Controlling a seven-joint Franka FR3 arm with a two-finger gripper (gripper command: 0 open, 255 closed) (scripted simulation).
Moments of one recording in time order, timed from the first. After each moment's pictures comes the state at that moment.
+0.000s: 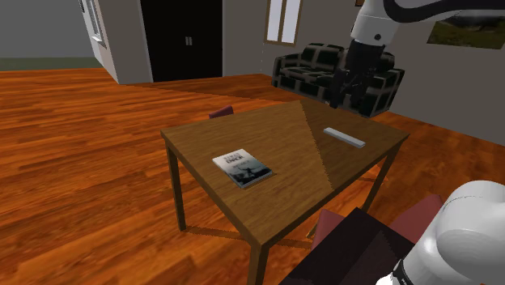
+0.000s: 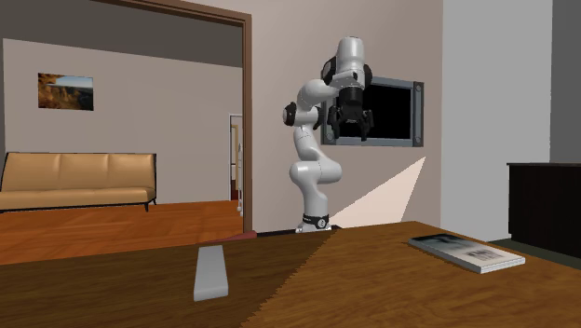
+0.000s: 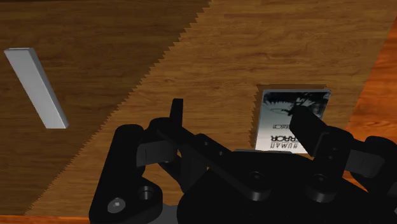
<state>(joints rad) -0.01 -0.74 -0.04 -2.30 -0.10 1.68 0.07</state>
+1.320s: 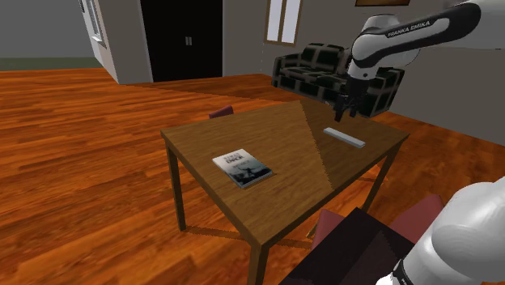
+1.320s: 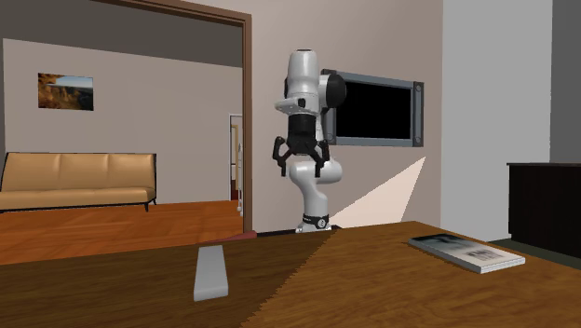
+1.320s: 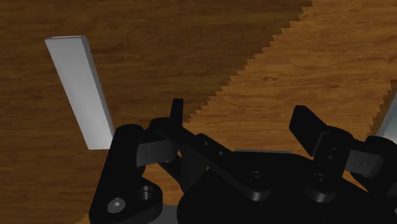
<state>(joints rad) -0.09 -0.34 -0.39 -2.23 -0.16 1.98 -0.28</state>
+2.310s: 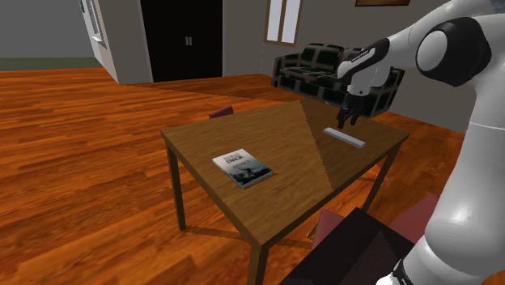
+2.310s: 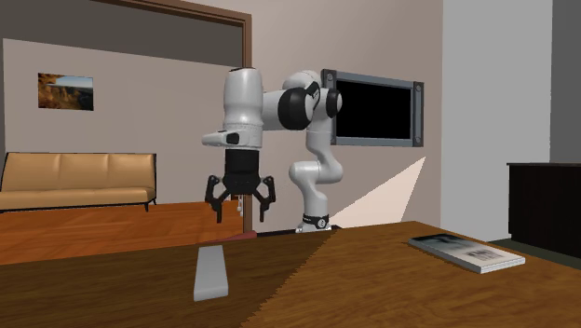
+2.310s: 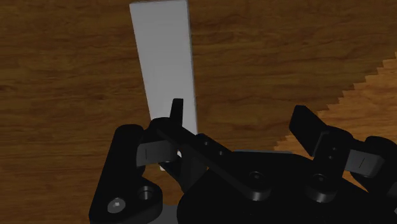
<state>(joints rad) -0.20 0.24 -0.56 -1.86 0.13 2.08 -0.66</state>
